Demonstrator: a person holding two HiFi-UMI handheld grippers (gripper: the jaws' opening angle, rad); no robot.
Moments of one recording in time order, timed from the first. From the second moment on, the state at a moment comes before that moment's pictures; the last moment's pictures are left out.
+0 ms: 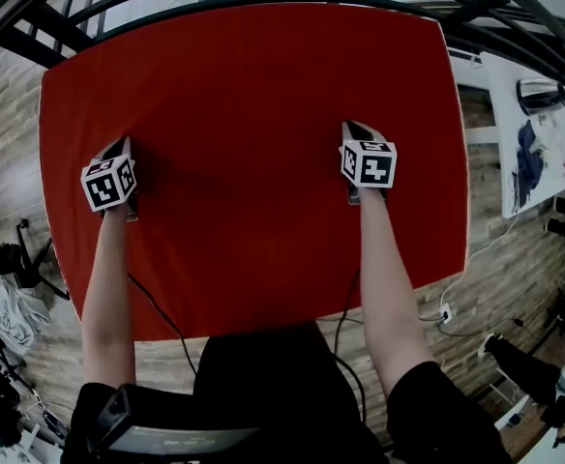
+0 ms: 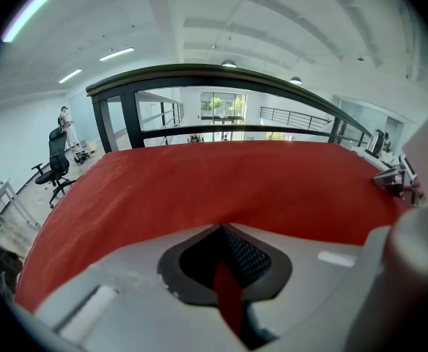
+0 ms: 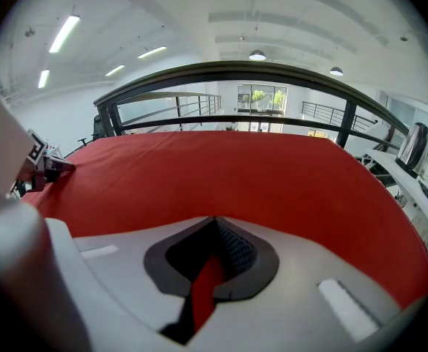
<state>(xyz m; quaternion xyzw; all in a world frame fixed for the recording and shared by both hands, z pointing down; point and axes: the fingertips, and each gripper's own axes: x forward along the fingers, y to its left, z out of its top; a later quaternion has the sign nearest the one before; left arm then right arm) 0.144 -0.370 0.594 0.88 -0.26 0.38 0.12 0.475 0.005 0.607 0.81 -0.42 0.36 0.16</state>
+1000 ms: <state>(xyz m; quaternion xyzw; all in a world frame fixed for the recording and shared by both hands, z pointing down) 0.171 -0.379 0.595 0.89 -0.25 0.38 0.10 0.498 -0.009 0.603 0.81 -0.44 0.35 0.18</state>
